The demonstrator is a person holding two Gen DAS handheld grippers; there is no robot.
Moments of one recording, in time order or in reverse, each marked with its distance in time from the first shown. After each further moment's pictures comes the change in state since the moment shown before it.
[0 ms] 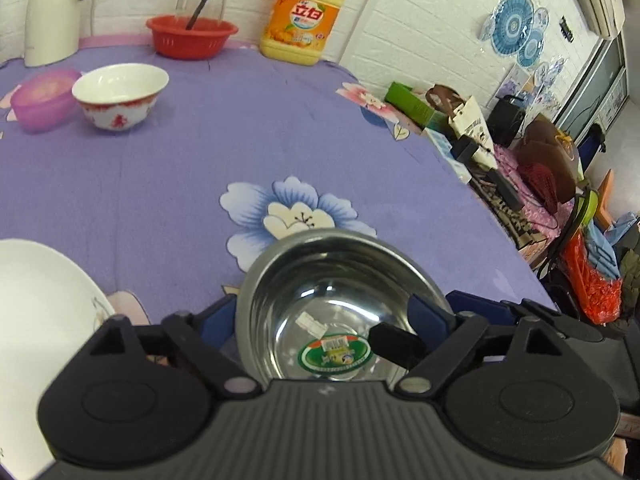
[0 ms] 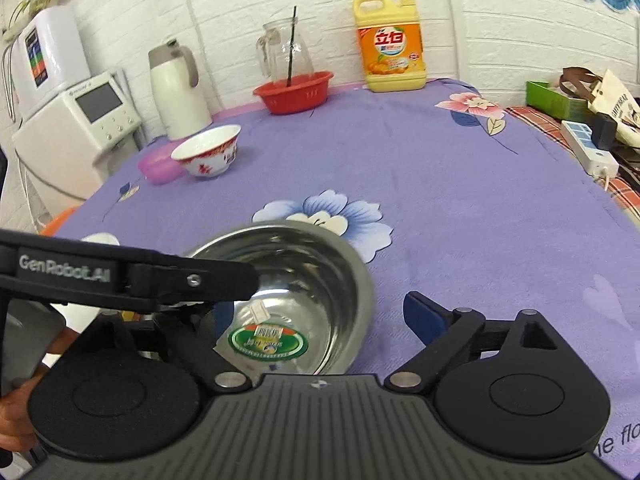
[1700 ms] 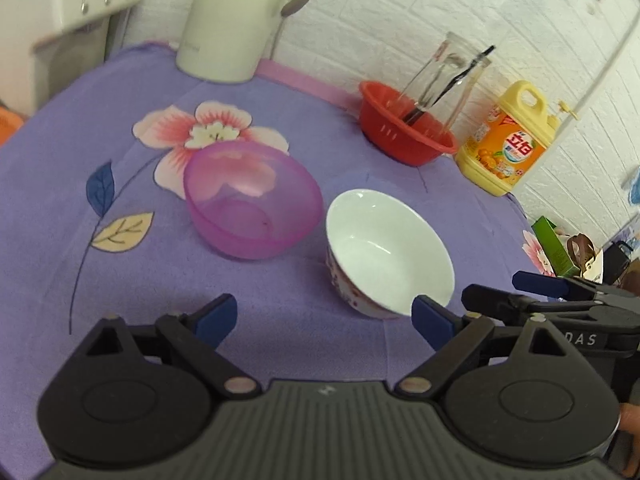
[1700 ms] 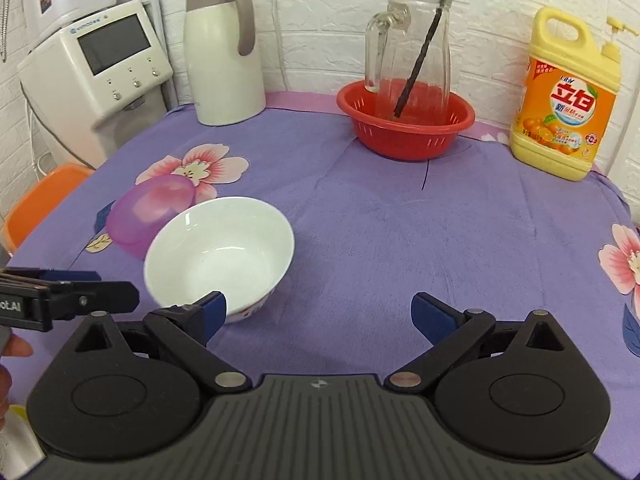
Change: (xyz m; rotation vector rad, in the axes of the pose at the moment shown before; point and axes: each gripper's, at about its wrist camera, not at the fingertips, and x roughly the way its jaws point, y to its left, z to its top) left arm 0.012 0.222 0.131 -0.364 -0.117 0.227; right arm 0.222 0.079 0.186 -0.315 0.182 0.112
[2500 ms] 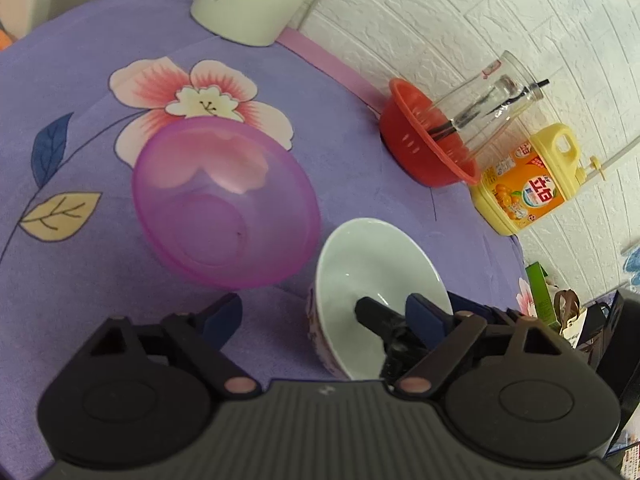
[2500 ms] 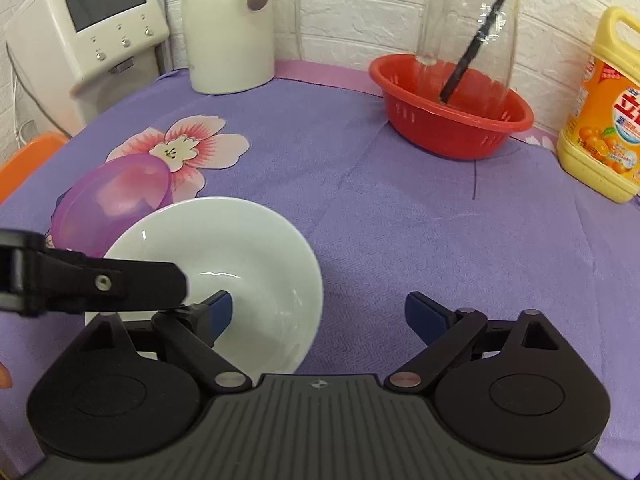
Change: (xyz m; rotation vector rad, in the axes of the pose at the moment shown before) left arm 0.052 0.000 0.024 -0.201 0.030 -0.053; right arm 0.076 0.028 0.022 -0.092 0.063 -0.016
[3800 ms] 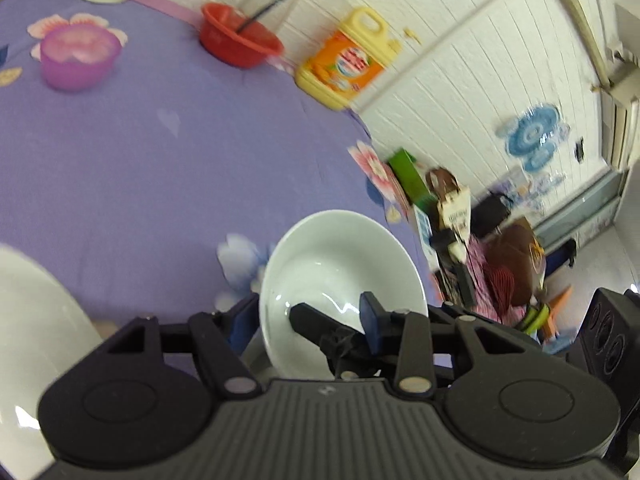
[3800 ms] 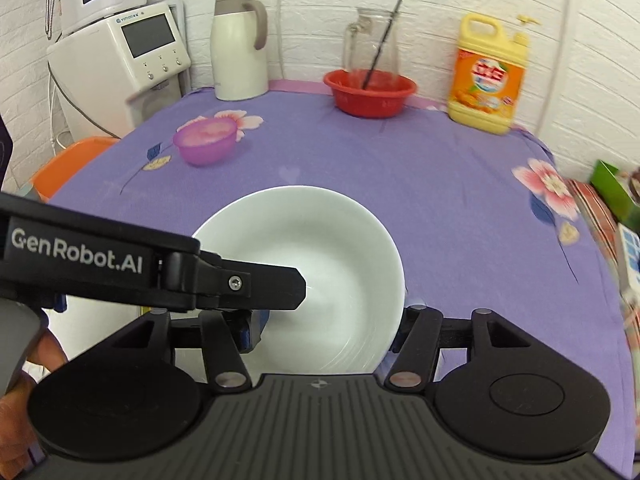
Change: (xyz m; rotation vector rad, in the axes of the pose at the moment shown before) left arm -0.116 -0.107 -0.185 0.204 0.135 -0.274; right arm -0.225 0.009 -0.174 0.108 -0.091 -0.063
